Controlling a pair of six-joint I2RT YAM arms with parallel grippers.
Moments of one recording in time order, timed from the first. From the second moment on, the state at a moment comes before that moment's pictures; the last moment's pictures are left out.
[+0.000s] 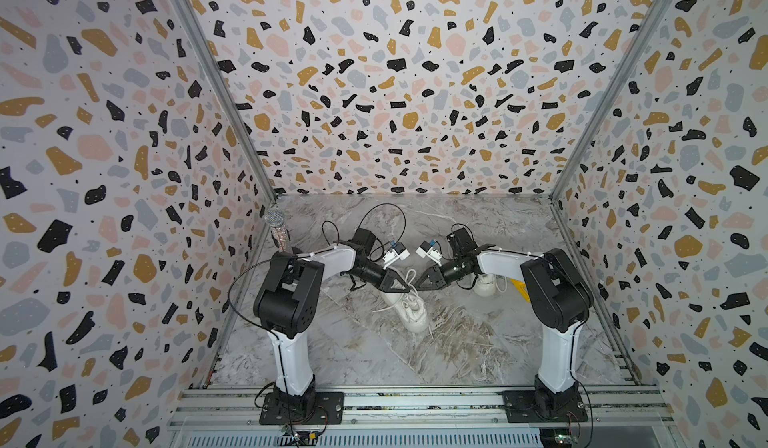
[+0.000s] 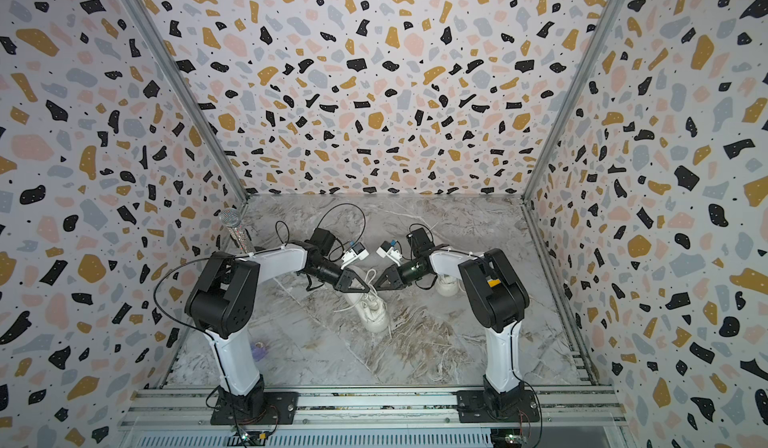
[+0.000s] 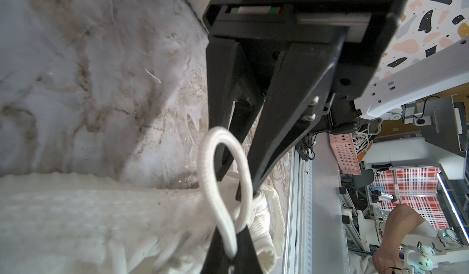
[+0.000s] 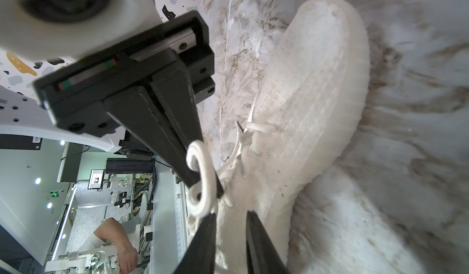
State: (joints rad) left arm -0.36 1.91 1.17 -0.61 1.09 0.33; right arm 0.49 1.99 1.21 -0.32 -1.14 0.10
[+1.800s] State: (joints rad) left arm -0.36 1.91 1.17 -0.61 1.09 0.33; right arm 0.49 2.05 1.23 -0.29 -1.22 0.18
